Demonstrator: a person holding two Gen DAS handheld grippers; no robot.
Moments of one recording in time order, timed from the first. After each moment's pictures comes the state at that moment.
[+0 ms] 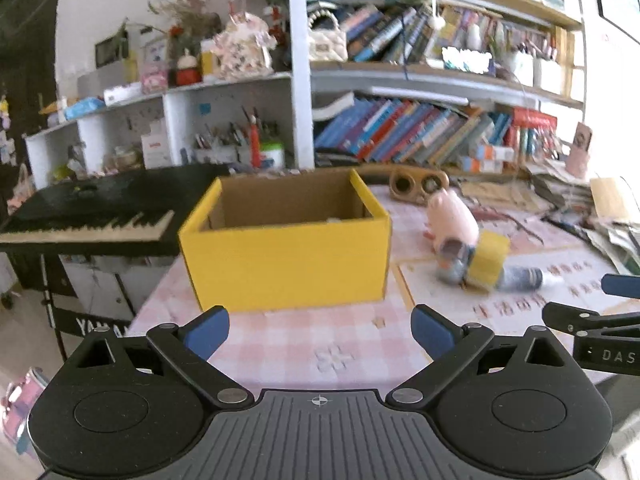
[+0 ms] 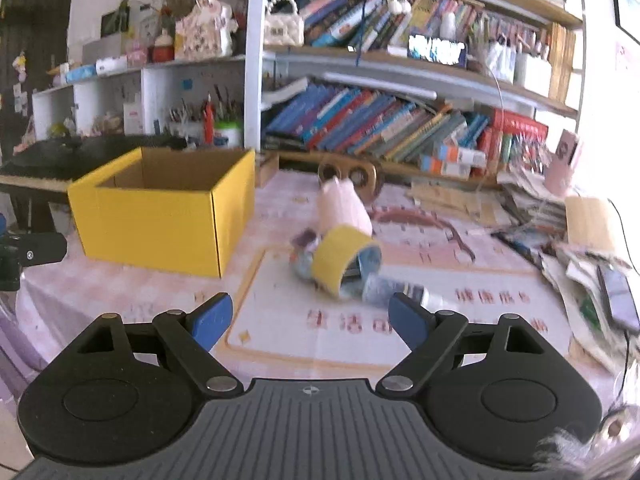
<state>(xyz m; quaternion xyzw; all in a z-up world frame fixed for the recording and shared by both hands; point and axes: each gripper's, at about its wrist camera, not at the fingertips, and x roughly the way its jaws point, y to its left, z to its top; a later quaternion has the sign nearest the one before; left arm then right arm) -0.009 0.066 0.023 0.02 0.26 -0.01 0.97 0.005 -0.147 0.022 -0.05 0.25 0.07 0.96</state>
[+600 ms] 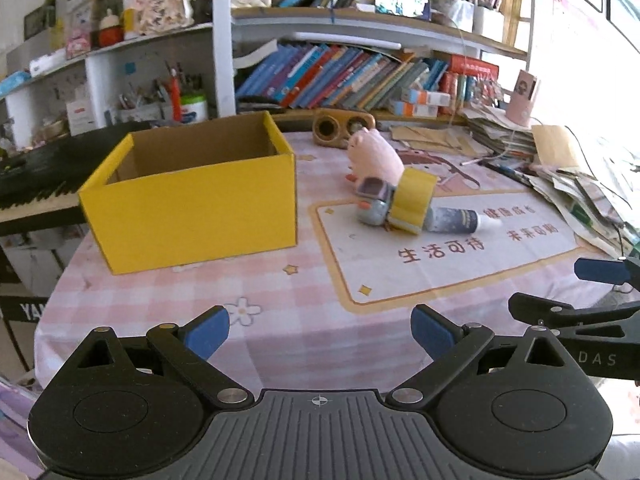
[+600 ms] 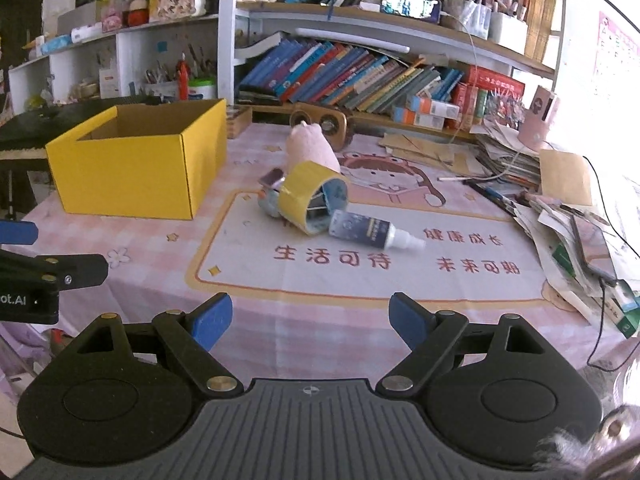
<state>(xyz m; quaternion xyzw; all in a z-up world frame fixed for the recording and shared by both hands) 0.001 0.022 -0.005 0.03 0.33 -0.11 0.94 -0.017 -0.168 0.005 -0.05 0.31 0.04 0.95</state>
